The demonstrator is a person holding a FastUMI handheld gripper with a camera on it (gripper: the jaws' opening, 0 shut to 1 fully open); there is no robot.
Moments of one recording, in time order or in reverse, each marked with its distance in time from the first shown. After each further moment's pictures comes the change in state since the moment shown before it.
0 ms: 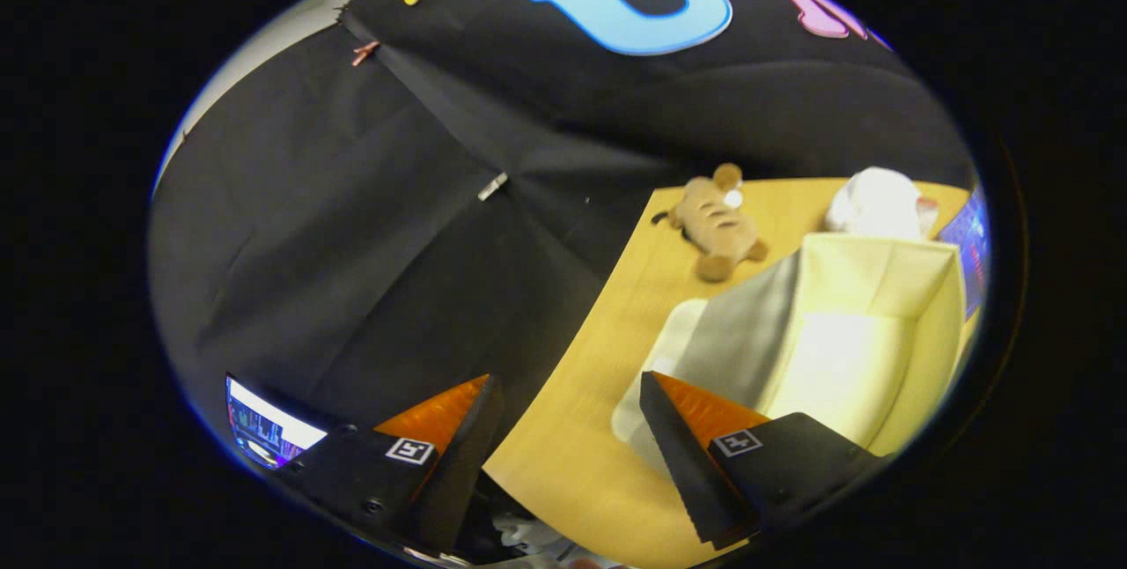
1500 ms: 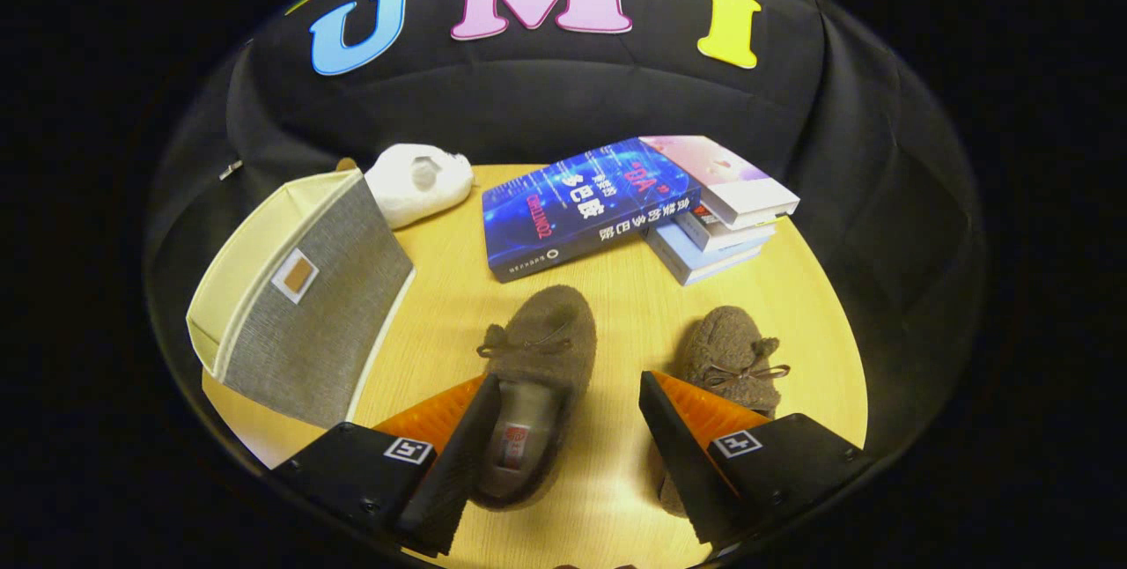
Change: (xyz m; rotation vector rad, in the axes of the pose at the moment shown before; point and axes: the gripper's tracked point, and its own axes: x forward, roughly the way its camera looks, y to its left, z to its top) arm -0.271 -0.443 -0.093 -0.097 0.017 -0.785
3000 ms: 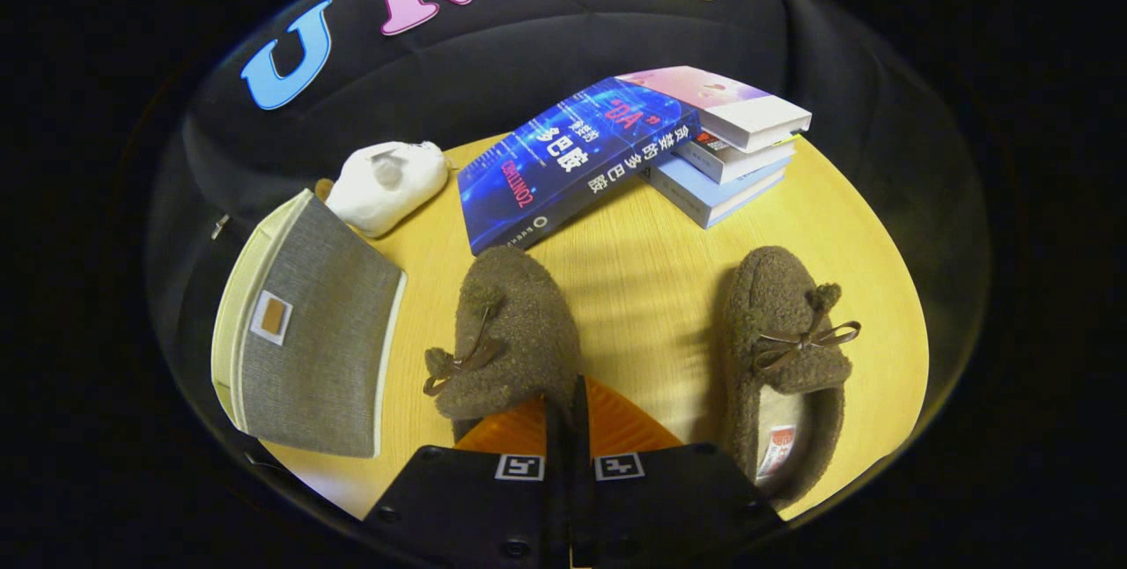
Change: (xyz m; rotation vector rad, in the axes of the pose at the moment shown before) arm 0.020 0.005 -0.002 0.240 0.102 0.089
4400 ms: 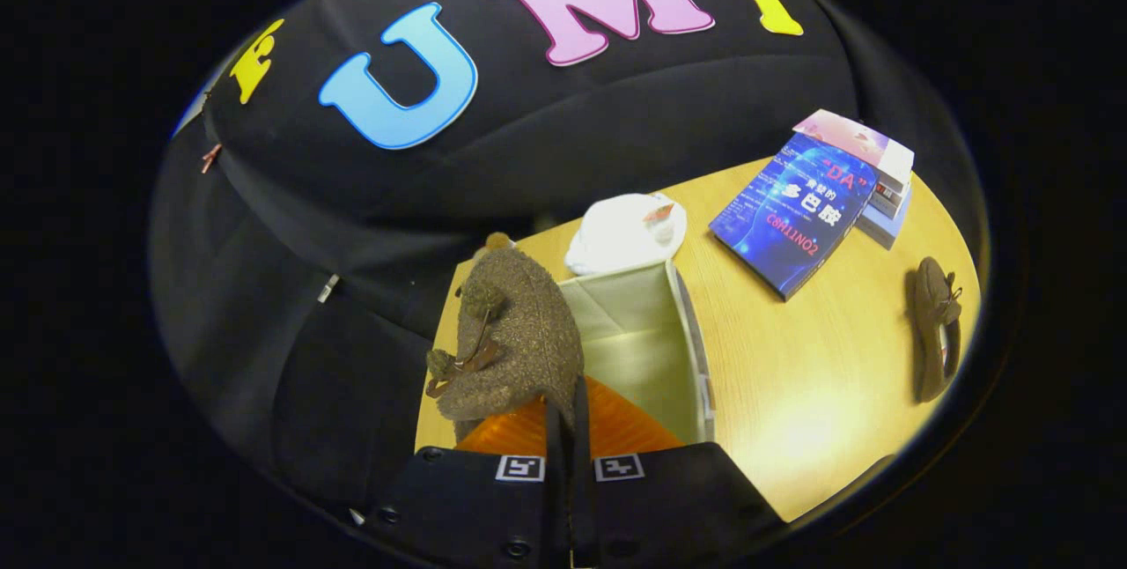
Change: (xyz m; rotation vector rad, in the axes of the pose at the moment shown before) arm -0.036 0.314 0.052 0.165 -0.061 0.201
